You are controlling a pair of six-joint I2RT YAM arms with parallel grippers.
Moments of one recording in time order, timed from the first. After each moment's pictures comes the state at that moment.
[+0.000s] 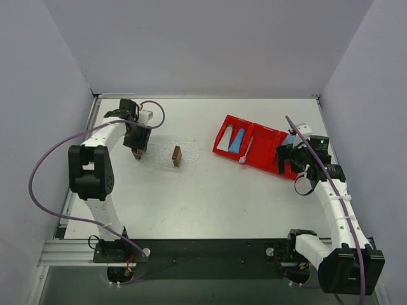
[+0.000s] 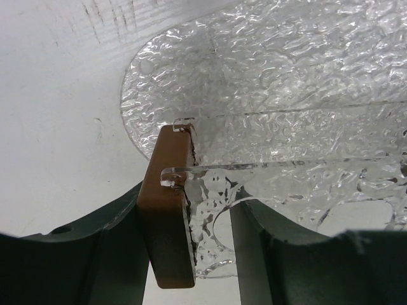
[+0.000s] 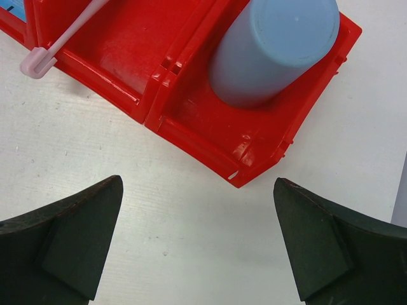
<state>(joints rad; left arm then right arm) -0.07 1.90 1.49 -0.78 0.09 0.22 -0.05 1.01 0.79 -0.53 -0.12 -0.23</state>
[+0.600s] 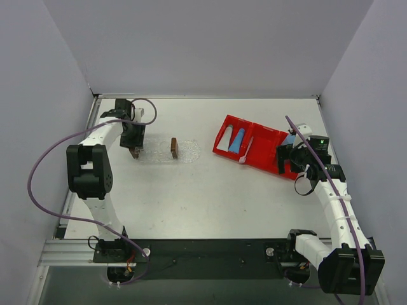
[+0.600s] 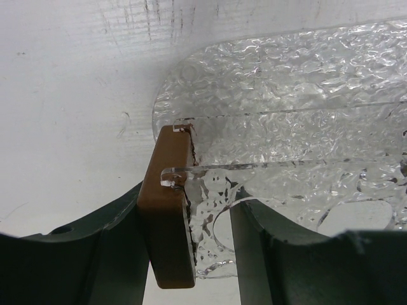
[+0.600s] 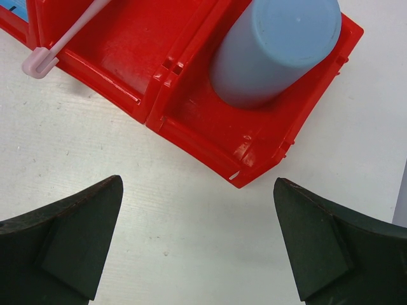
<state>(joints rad) -0.03 1.92 1.49 -0.74 0.05 0.04 -0.05 1.01 0.79 -0.53 -0.12 -0.23</state>
